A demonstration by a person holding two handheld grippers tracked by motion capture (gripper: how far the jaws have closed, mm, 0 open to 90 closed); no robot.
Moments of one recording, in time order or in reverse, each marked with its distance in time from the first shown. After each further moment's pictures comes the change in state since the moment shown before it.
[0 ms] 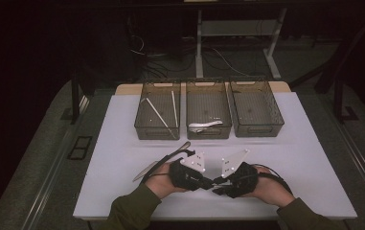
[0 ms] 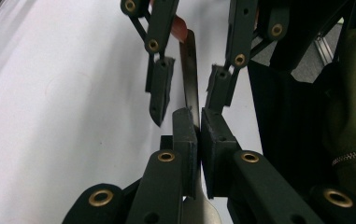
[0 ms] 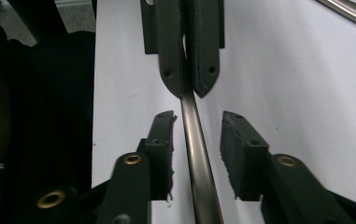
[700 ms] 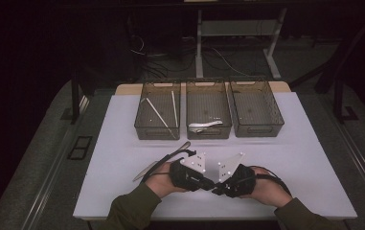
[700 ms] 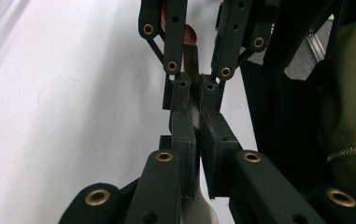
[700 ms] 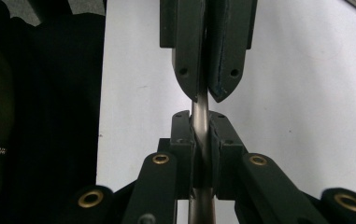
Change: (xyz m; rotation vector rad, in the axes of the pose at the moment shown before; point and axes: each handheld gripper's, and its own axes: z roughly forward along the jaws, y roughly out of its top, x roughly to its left) left arm 0.001 0.001 0.000 -0.006 -0.022 0.040; right arm 0.005 0.004 0.005 0.049 0.019 -0.055
